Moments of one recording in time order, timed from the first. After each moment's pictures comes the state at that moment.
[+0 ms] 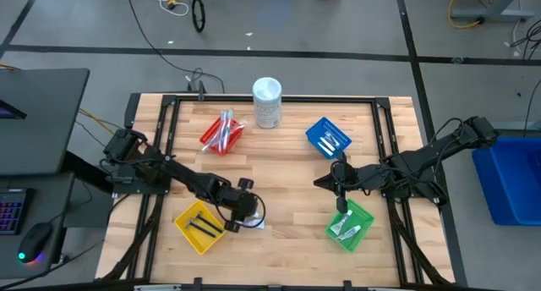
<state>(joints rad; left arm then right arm) -0.34 1.70 0.90 -0.17 -0.11 -0.02 0.41 1.00 0.66 -0.13 0.39 0.30</state>
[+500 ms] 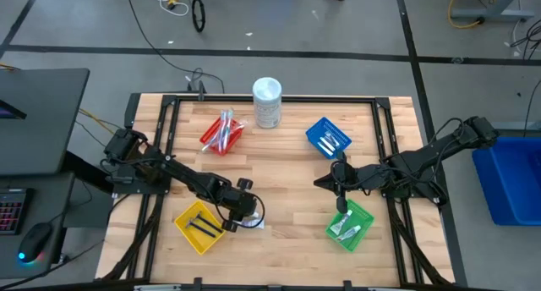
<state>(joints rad) -0.34 1.70 0.91 -0.23 -0.08 0.00 0.41 1.00 0.66 -0.13 0.39 0.30</state>
